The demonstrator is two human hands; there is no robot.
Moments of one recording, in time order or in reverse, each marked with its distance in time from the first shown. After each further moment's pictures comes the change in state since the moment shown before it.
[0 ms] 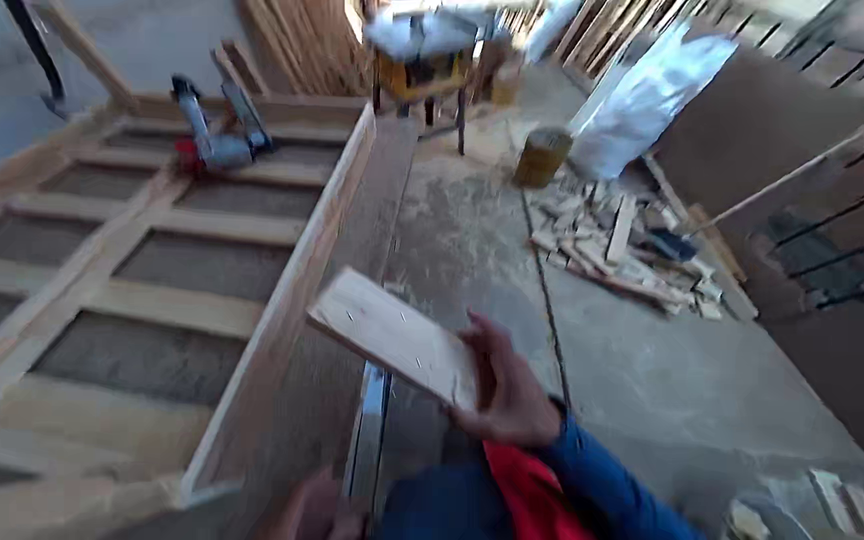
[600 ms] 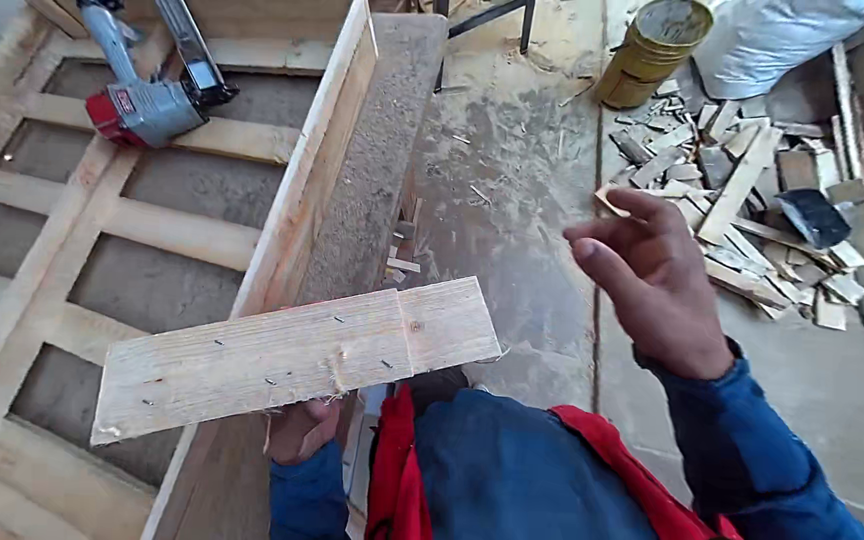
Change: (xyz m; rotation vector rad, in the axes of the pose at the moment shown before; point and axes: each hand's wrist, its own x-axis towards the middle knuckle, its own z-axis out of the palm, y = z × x) left_hand 0.327 0.067 0.057 -1.009 0.327 0.600; right_hand 0.238 0.154 -0.178 0.225 0.119 0.254
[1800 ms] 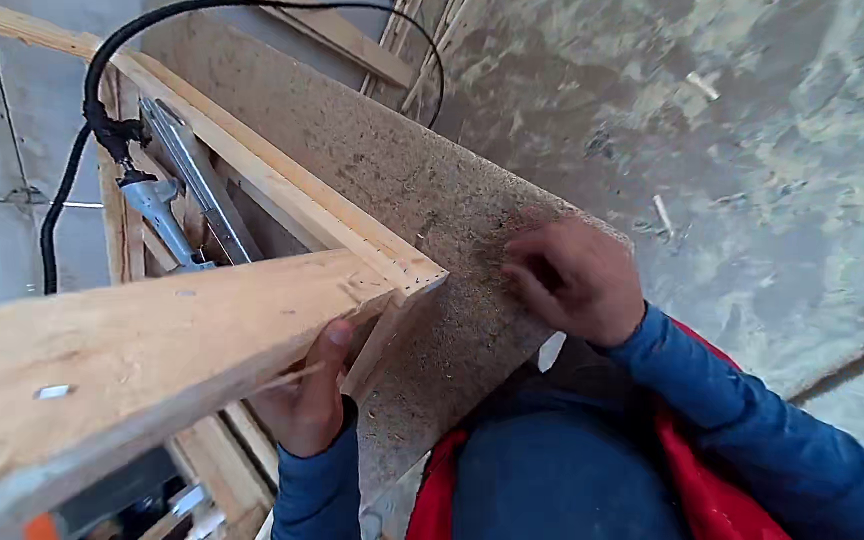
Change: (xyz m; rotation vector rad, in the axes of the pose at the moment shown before) left_hand 0.625 -0.224 0.091 1.125 0.491 -0.096; right_hand 0.671 0.258 0.159 0.063 -0.523 -0.388
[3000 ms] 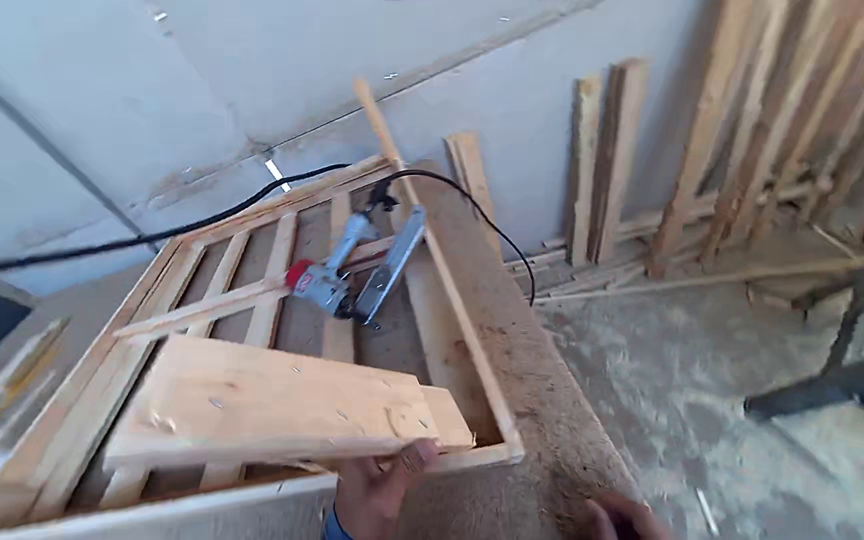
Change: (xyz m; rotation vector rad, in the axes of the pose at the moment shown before) left_hand -0.055 -0.038 -0.020 -0.243 0.498 -0.059; right_hand 0.008 0.016 0.004 -0.167 -0.078 0.038
